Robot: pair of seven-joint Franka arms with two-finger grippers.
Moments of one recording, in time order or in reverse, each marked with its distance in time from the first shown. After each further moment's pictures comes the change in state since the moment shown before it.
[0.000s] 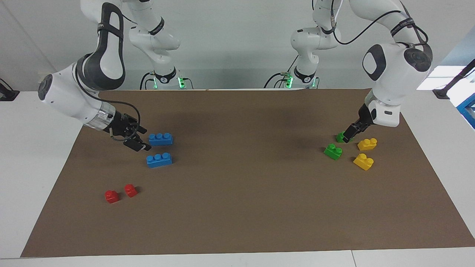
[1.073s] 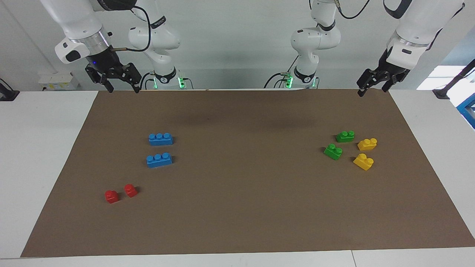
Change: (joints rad) left arm 0.021 -0.147 -0.004 0.147 0.042 -0.339 0.274; right arm 0.071 -0.308 0.008 0.069 -0.392 -0.246 -0.741
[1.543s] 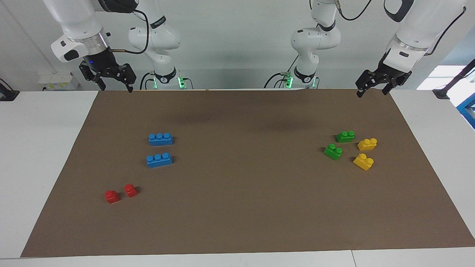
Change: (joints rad) left arm 0.000 0.013 -0.001 0.006 0.000 0.000 0.097; right arm 0.000 -0.004 0.001 -0.015 -0.094 -0.007 -0.007
